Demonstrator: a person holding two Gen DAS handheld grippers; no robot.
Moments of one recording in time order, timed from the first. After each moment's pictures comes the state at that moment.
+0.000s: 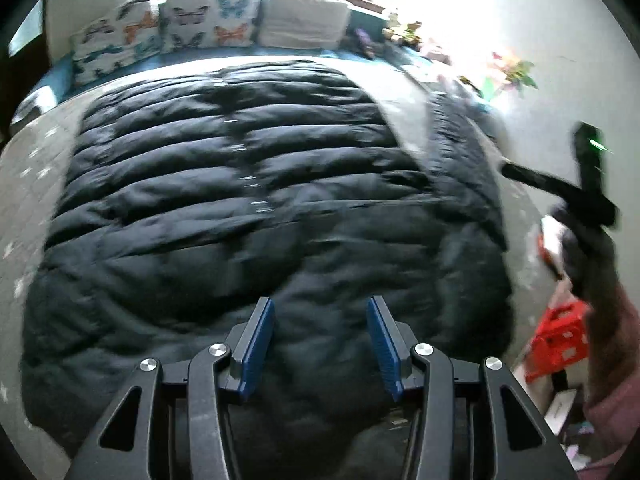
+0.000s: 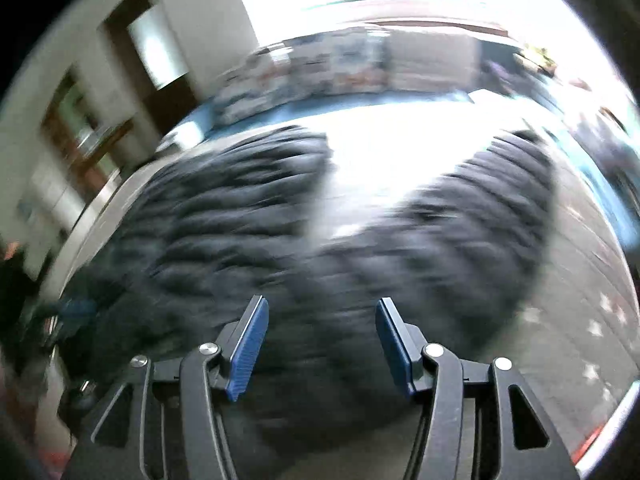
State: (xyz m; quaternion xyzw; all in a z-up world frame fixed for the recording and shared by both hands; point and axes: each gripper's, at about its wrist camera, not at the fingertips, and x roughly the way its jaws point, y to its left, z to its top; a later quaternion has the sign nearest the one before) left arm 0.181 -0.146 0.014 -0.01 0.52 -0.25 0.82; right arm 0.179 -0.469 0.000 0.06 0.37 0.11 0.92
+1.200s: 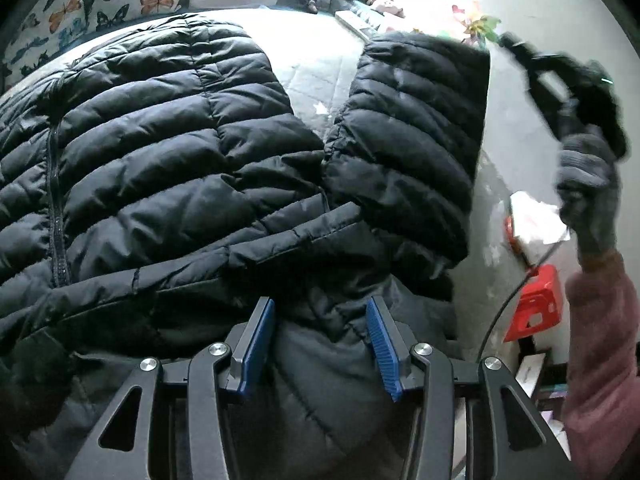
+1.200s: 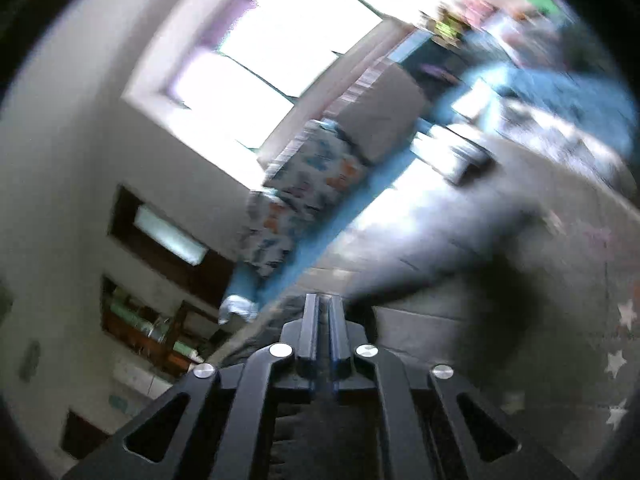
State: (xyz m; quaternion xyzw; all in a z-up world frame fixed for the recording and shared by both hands) left arm 0.228 -0.269 -0.020 -0.02 0.58 -0.33 0.75; right arm 0.183 -0.578 0.078 0.35 0.19 0.18 0.90
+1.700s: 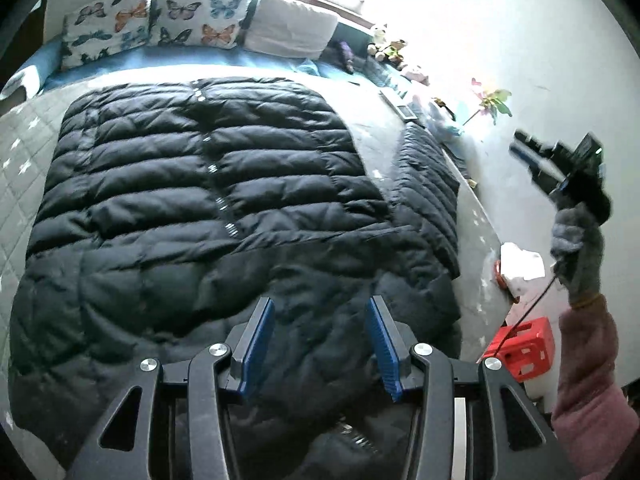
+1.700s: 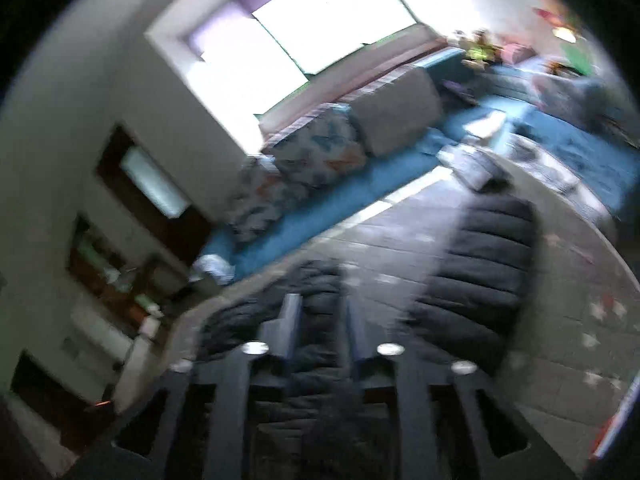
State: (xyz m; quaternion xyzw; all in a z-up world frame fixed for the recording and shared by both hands) left arm 0.190 -0.121 0.040 -0.08 0.52 -0.28 0.80; right arm 0.150 -0.528 0.098 0.26 0.25 0.10 0.93
